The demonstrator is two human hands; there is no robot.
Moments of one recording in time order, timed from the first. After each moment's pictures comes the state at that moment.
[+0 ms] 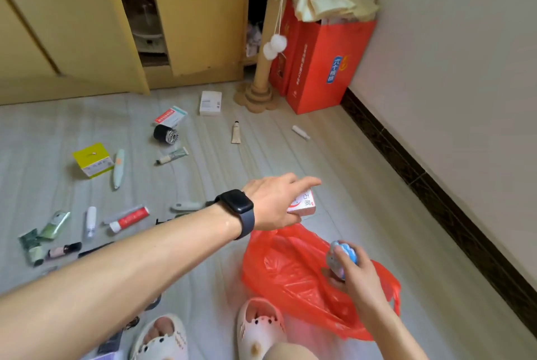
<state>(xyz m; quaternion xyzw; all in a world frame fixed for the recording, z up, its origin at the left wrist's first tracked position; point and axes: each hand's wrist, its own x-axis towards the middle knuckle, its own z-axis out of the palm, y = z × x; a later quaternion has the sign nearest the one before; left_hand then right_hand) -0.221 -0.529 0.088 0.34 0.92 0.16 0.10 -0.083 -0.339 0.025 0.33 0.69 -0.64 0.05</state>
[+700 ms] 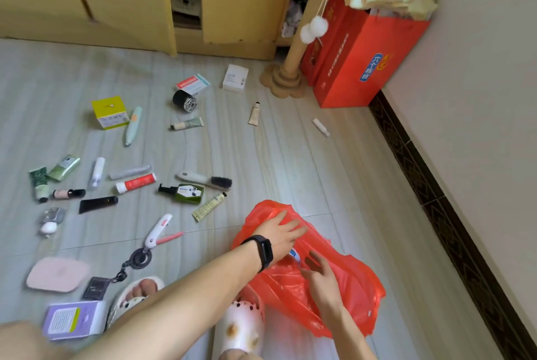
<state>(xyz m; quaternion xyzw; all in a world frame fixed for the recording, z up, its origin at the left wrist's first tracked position) -0.182 -0.481 -0.069 0.44 0.88 -0.15 0.11 -0.099 -0.326 -0.079 0.29 0.79 -0.50 0.21</state>
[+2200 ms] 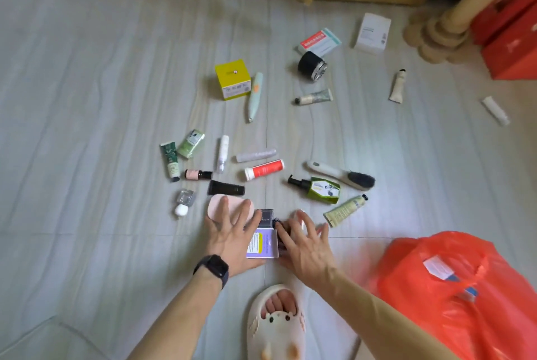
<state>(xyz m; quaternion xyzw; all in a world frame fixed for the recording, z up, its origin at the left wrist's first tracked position) -0.121 -0.851 -0.199 -0.01 0.97 0.02 0.24 -0.170 -0.648 -0.206 -0.34 0.91 0.04 0.21</state>
